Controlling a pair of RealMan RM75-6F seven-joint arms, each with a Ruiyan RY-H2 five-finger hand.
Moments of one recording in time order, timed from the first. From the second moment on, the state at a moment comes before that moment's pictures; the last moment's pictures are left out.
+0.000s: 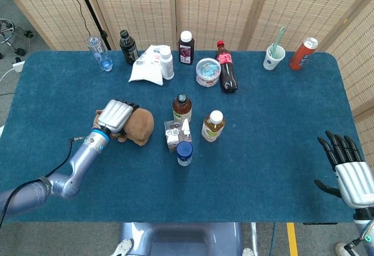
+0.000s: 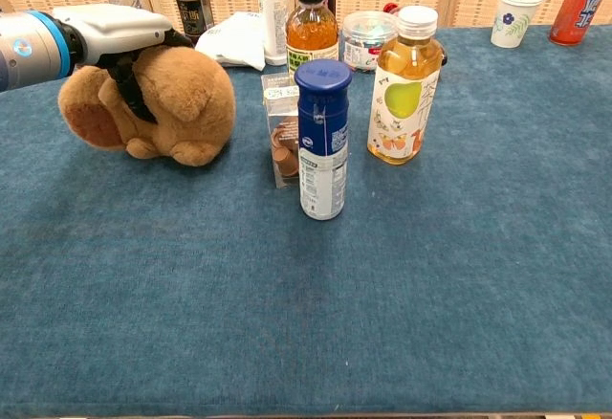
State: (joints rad) left arm -0.89 -1.45 -0.18 -1.33 1.06 0.82 0.38; right arm 0.18 -1.04 -0.04 -1.59 -1.57 1.59 0.04
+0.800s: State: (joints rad) left arm -0.75 -1.61 0.17 -0.48 2.00 1.60 -0.19; right arm 0.16 -1.04 0.00 -1.62 -1.59 1.55 0.01
